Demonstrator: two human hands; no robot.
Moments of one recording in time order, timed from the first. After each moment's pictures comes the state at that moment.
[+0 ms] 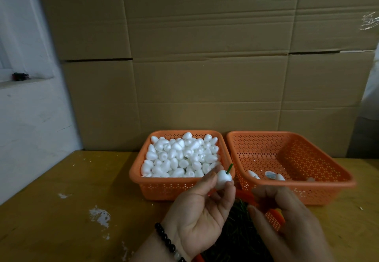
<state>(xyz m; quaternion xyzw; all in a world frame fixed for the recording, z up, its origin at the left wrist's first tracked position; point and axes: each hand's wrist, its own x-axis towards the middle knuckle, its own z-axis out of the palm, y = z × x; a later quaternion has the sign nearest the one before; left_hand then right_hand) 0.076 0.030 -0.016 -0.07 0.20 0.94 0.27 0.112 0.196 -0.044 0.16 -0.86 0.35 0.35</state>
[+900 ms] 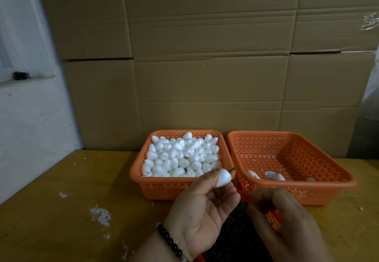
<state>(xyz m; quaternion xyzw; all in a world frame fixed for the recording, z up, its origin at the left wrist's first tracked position) 0.082 0.035 -0.012 -0.08 0.34 0.92 0.18 0.111 0.197 -0.047 0.16 -0.86 0.35 0.34</state>
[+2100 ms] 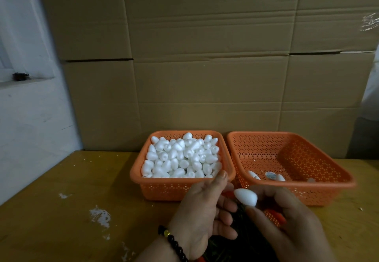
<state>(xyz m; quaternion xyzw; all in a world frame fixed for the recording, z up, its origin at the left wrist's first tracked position) 0.085 0.034 -0.016 0.02 0.60 0.79 0.16 0.109 0.202 -0.046 0.17 -0.83 0.44 0.31</state>
